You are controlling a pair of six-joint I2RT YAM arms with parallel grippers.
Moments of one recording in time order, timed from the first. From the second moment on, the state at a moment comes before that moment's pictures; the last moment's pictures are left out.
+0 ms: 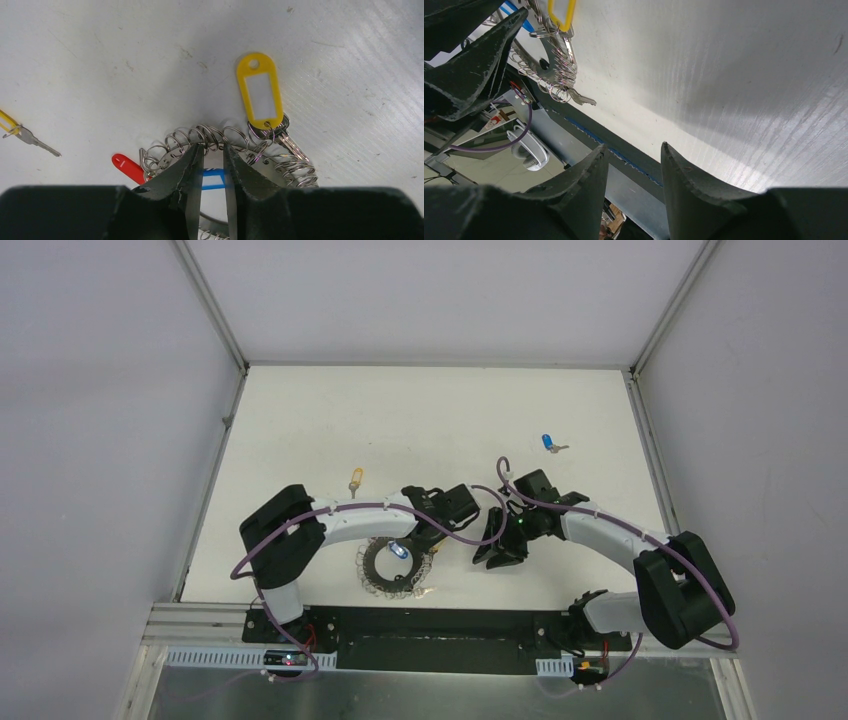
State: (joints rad) left arm -1.08 1.77 1.15 -0.67 -0.25 -0.08; right arm 0.50 1.32 0.61 -0.52 -0.61 0.66
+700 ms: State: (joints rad) left arm -1.07 1.71 1.15 -0.66 -0.20 -0.09; right arm 0.50 1.33 0.61 -0.51 -0.61 0.66
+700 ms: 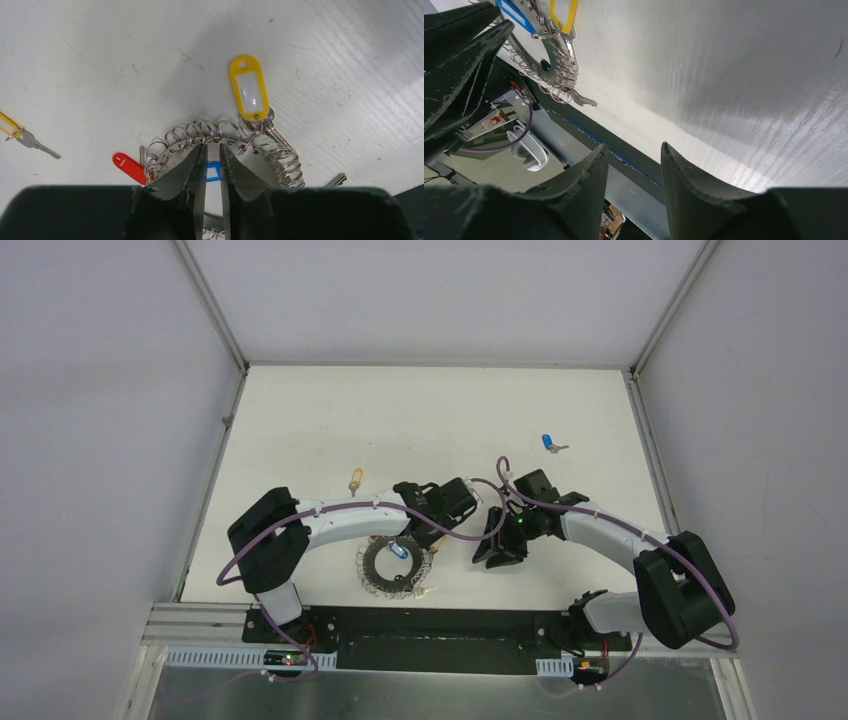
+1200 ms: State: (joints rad) left arm -1.06 1.73 1.15 -0.66 -0.23 -0.10; right arm 0.50 1.34 0.60 -0.50 -0.61 0.66
